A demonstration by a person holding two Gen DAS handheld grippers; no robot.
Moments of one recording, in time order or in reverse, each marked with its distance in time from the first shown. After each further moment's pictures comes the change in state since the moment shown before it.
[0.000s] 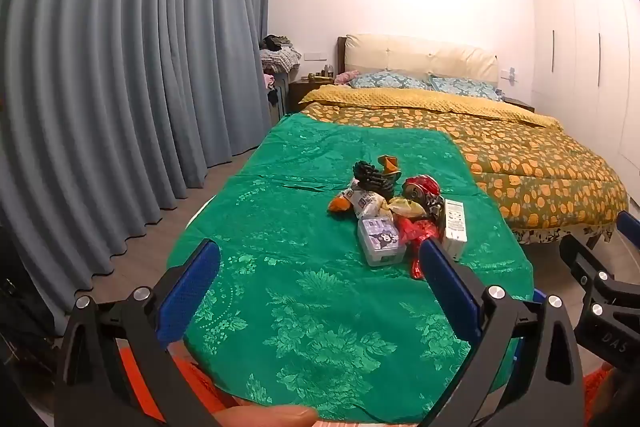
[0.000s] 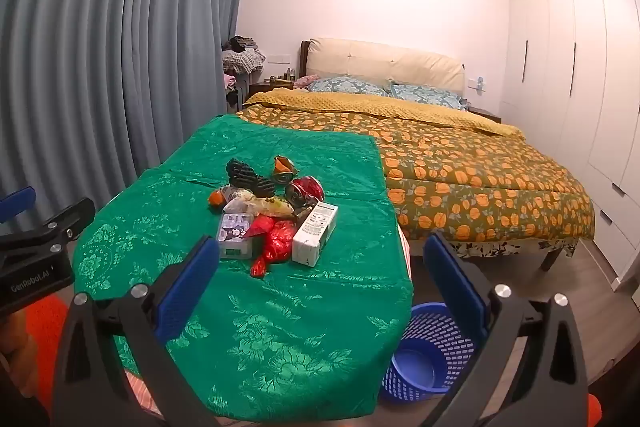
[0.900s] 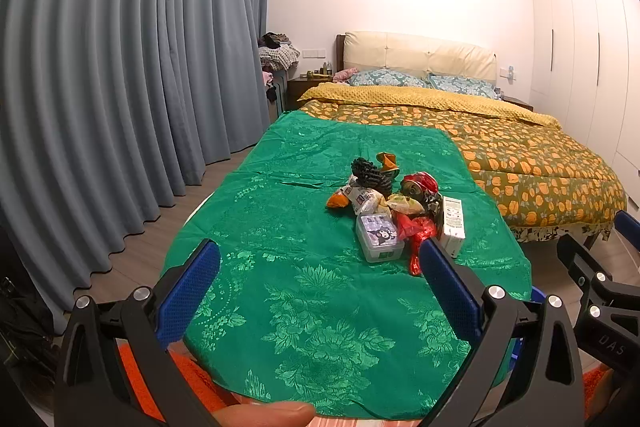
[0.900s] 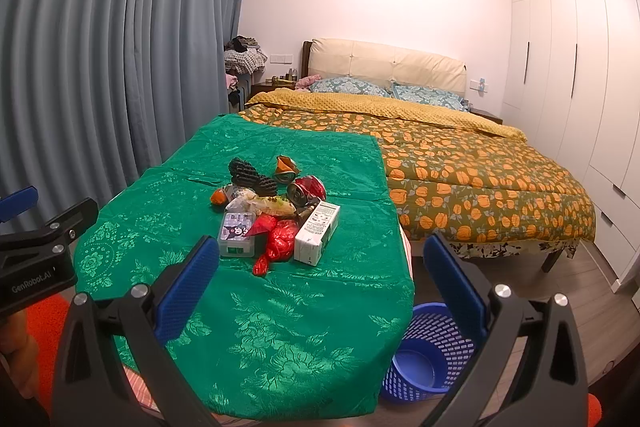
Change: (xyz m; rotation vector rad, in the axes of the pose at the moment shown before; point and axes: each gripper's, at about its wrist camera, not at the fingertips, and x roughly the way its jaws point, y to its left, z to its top) left arm 0.000 0.001 0.000 -0.008 0.006 -0.003; right arm 0.000 -0.003 -0.002 0.002 -0.008 0.003
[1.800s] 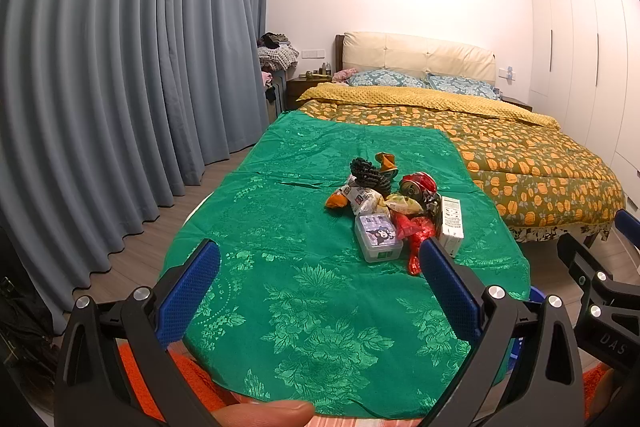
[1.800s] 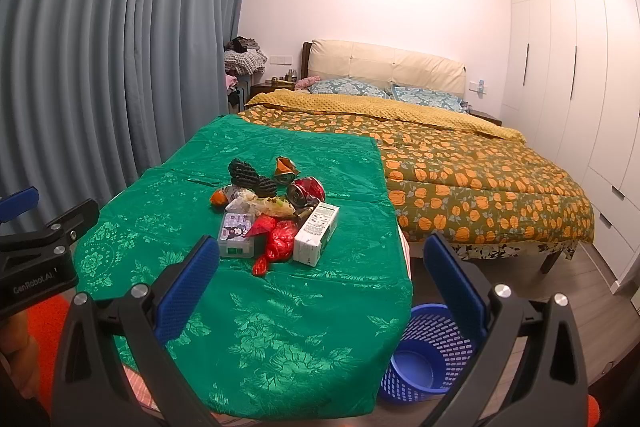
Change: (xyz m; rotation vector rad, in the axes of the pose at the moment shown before) left arm 0.000 0.000 0.000 -0.001 0.002 -0.001; right arm 0.000 -0.003 -0.001 0.000 -0.001 -0.002
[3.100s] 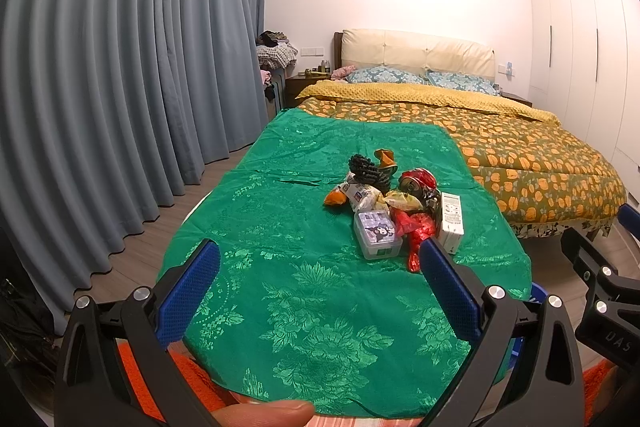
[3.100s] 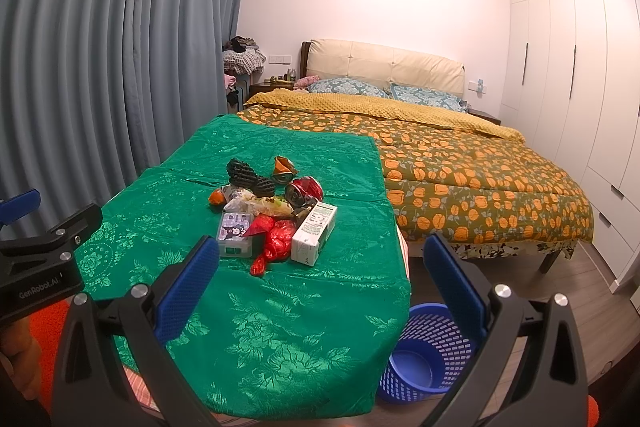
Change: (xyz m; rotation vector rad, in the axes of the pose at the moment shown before) left arm -0.006 -0.004 -0.009 0.002 0.004 0.002; right arm -0.004 -0.005 0.003 0.000 -0.002 -0.006
